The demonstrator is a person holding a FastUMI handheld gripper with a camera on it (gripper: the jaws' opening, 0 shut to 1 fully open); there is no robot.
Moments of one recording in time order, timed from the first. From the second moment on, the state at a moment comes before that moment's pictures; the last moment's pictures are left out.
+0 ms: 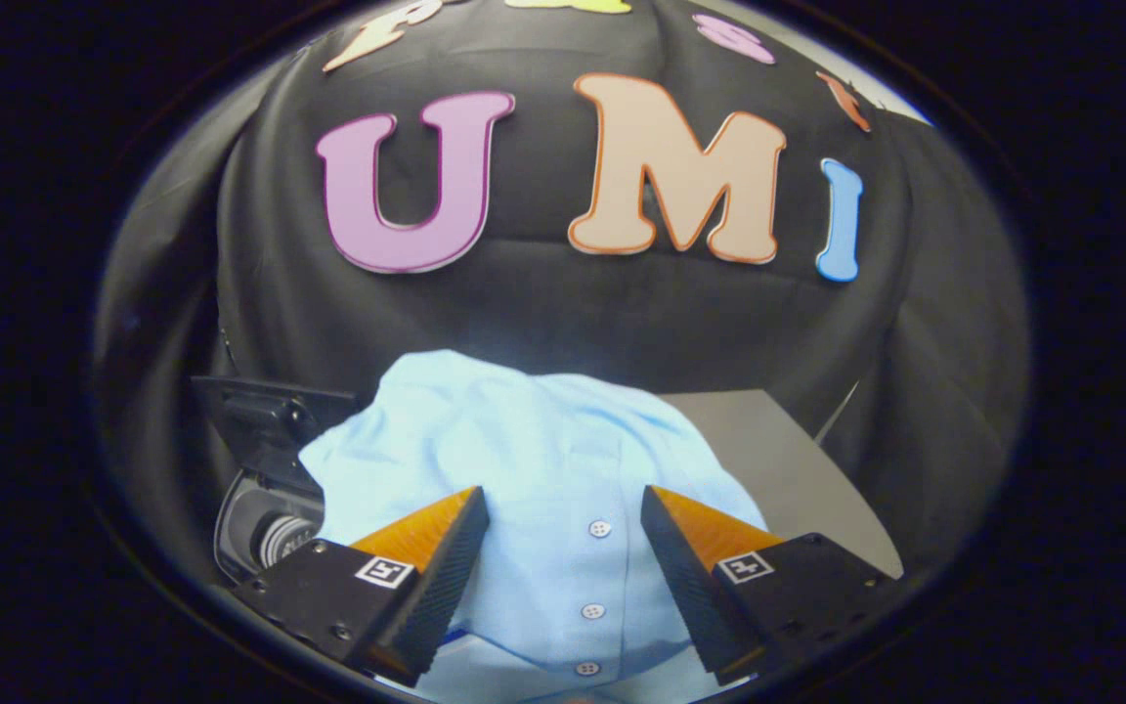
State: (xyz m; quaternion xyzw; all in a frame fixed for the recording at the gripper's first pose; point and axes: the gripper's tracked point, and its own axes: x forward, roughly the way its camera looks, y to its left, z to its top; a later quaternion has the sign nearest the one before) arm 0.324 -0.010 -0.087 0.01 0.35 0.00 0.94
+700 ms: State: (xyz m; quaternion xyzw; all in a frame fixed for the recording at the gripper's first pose) arm 0.325 0.009 -0.092 0.07 0.36 0.03 0.93
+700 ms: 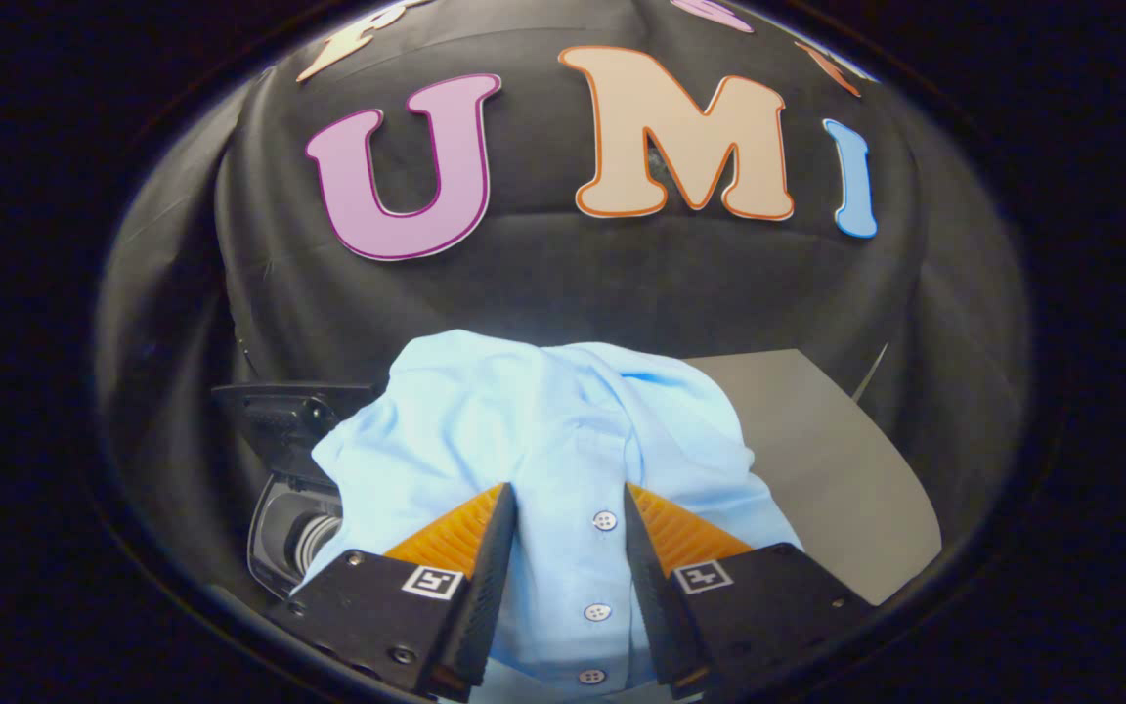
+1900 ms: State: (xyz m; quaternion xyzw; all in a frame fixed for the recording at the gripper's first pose) arm 0.267 0.320 -0.135 0.11 0.40 0.26 0.87
